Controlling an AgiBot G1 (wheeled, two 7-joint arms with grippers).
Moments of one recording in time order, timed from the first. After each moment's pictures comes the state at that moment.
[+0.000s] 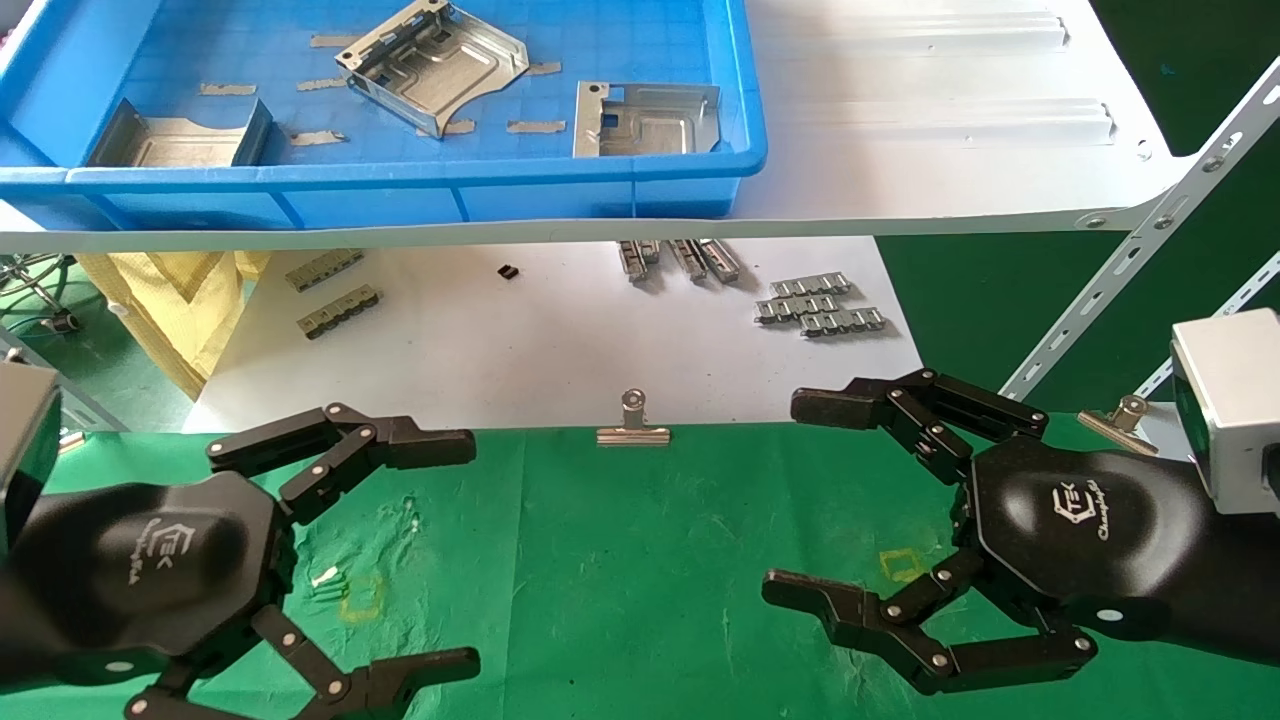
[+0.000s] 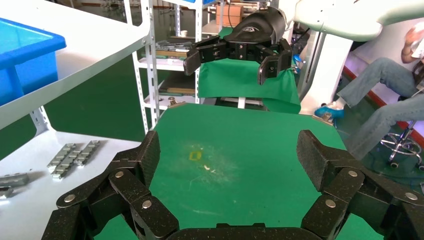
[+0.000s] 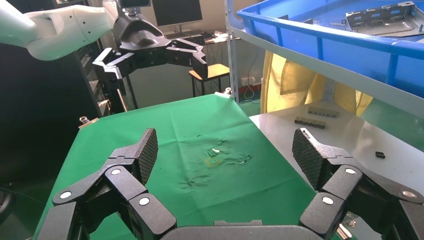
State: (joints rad) left arm -1.08 0.61 0.28 -1.28 0.73 1.50 -0.19; right arm 1.07 -0.55 -0.38 1.22 -0.63 -1.42 0.12
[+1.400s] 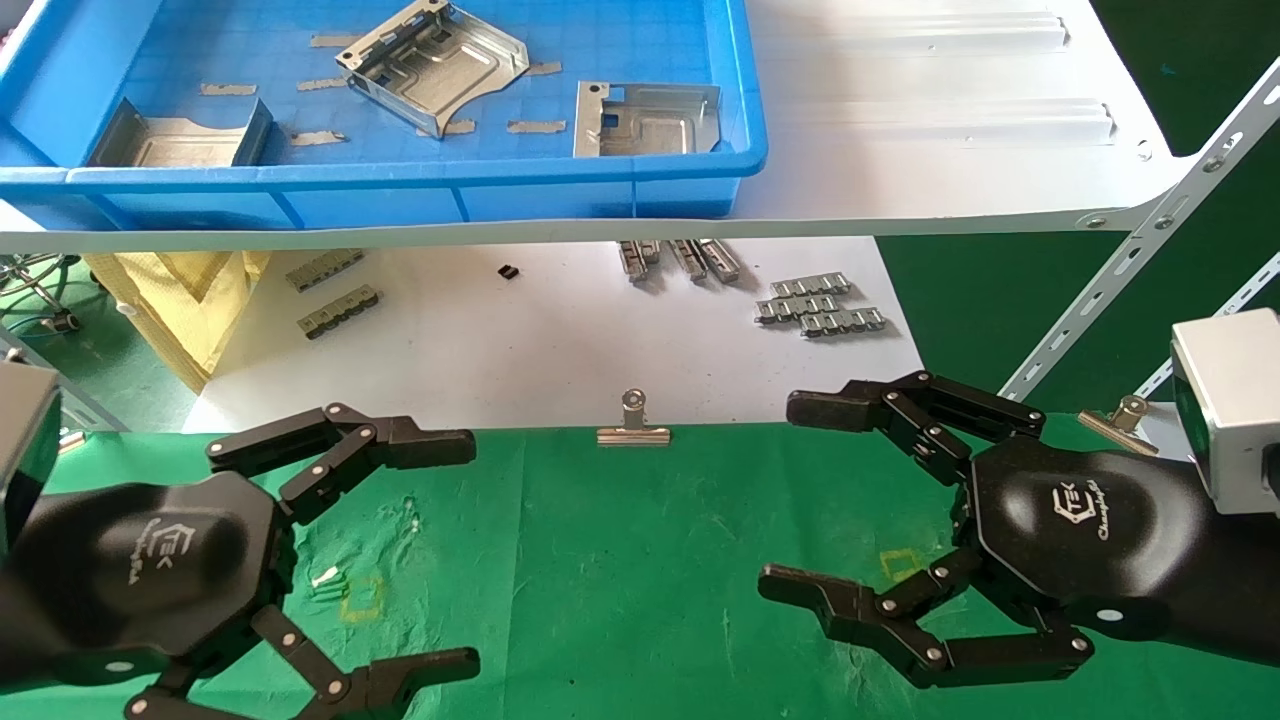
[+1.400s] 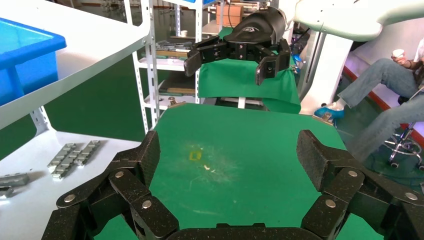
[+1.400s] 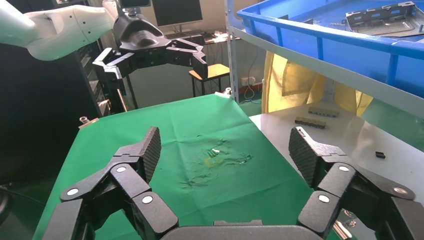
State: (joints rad) left arm -1.08 0.61 0.28 -1.28 0.73 1.50 -0.19; right arm 1.07 -0.55 -0.38 1.22 -0.63 -1.42 0.12
